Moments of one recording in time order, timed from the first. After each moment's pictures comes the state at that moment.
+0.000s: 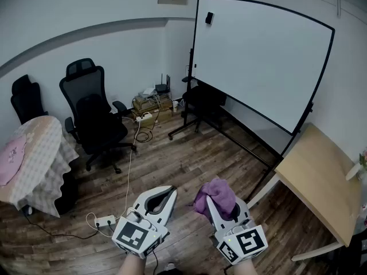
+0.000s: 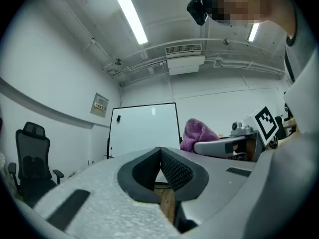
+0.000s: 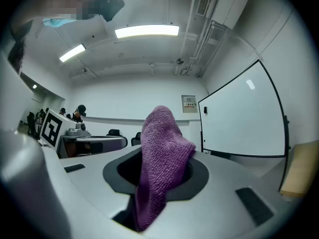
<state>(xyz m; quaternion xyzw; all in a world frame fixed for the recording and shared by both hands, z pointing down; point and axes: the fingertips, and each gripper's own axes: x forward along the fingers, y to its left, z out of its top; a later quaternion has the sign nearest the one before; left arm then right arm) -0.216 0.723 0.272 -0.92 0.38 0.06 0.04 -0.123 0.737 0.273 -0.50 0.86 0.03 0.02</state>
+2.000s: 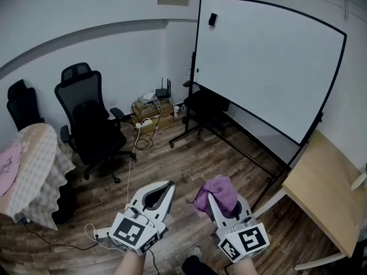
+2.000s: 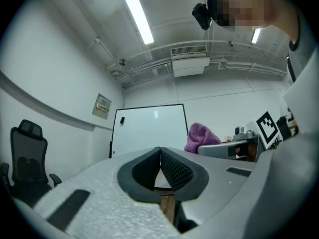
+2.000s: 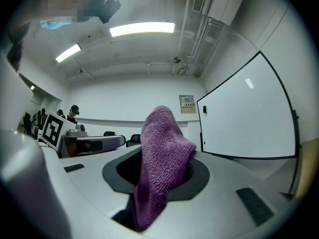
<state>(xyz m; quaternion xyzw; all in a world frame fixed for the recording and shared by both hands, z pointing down) -0.230 0.601 0.264 -0.91 0.39 0.09 0.06 -0.123 0.621 0.271 -0.51 0.86 0.04 0.03</state>
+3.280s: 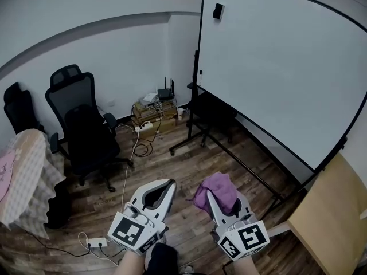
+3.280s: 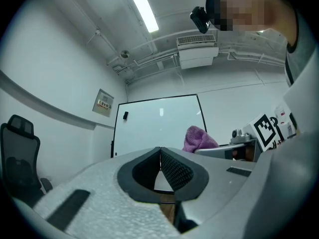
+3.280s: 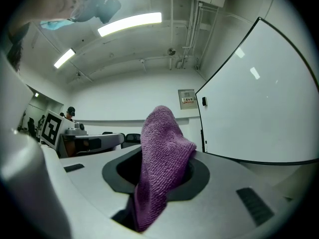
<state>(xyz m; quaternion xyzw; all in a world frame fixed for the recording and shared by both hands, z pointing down) -0.145 0.387 0.268 -0.90 0.42 0.08 0.05 -0.043 0.392 0.281 -0.47 0.88 0.02 0.04</state>
